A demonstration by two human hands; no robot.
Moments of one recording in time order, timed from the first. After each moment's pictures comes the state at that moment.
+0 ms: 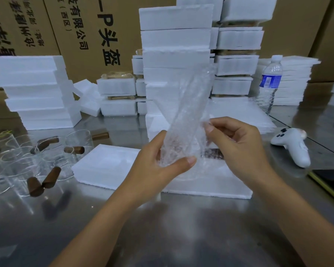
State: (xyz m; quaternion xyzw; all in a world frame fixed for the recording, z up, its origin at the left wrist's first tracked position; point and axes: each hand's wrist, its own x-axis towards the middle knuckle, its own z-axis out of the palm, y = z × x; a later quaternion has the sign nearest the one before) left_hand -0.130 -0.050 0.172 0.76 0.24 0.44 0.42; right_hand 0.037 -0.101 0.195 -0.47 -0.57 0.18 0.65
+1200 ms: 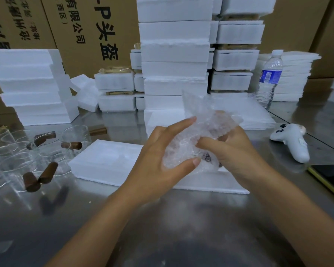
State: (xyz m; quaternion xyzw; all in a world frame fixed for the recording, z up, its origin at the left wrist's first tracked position) left_hand -0.126 -0.055 0.169 0.83 0.24 0.42 0.26; right_hand 0.032 -0.098 0.190 -0.47 -0.55 0.30 0.62
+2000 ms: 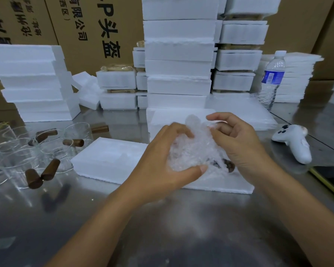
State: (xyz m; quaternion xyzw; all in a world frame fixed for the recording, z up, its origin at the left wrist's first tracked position) left_hand -0.130 -0.058 0.174 0.83 0.25 0.40 0.29; right_hand 0.047 -0.090 0.184 -0.47 -0.55 0.28 0.63
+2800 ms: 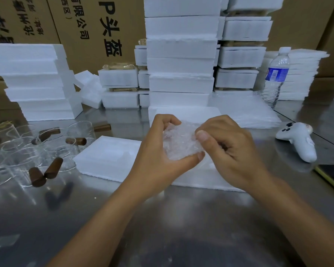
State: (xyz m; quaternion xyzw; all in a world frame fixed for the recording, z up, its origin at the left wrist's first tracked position) left_hand -0.126 -0.055 0.174 0.76 0.27 0.48 0.35; right_hand 0.027 -0.098 0.181 -0.47 -0.72 -0.09 0.49
